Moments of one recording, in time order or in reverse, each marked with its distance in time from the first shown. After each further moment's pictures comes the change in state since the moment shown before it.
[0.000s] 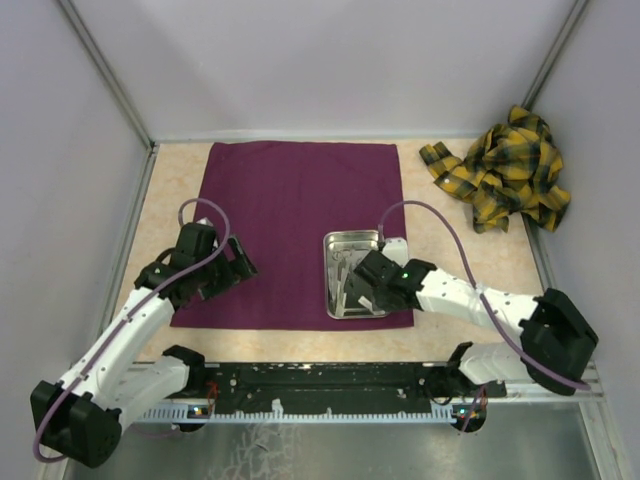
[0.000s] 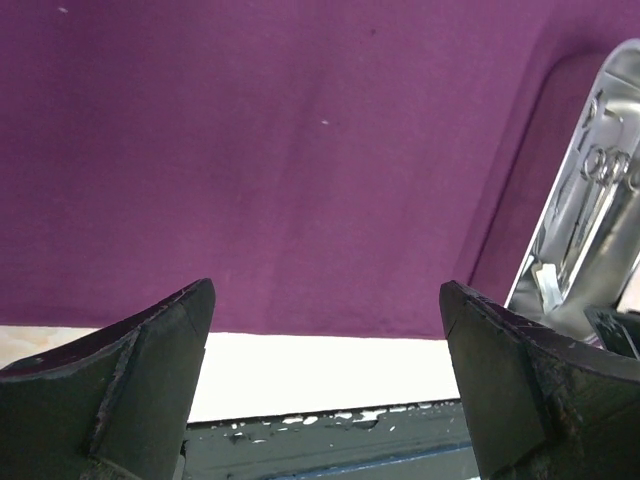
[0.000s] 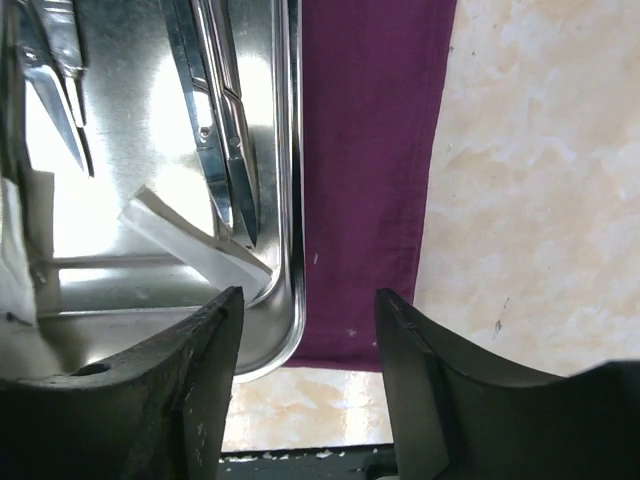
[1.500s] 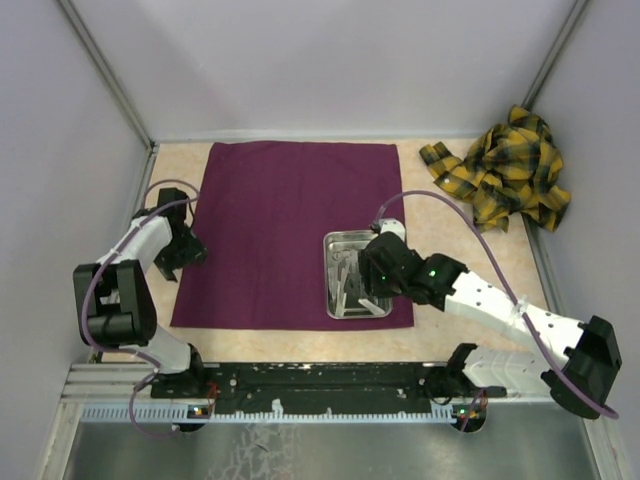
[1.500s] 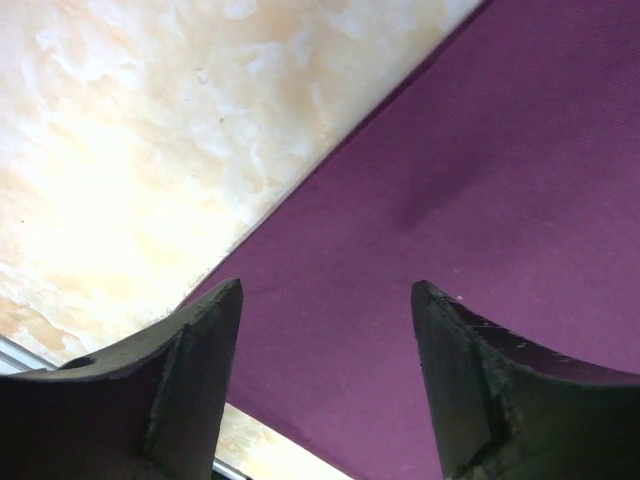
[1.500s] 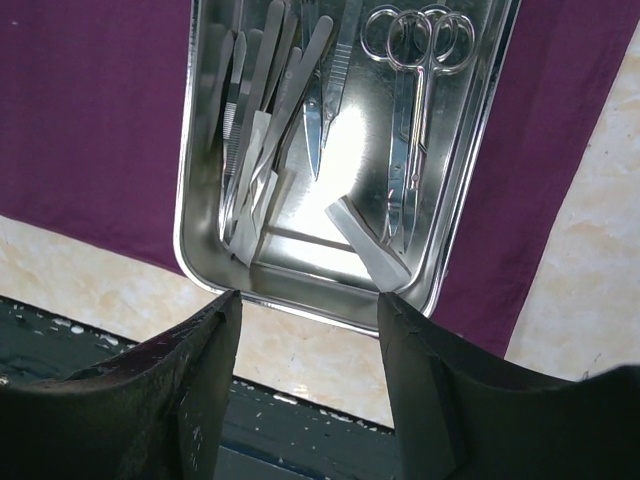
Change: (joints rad) left arm 0.440 0.646 0.295 -0.082 -0.311 0.161; right arm -0.006 -0.206 0.120 0.045 -0.203 -0.116
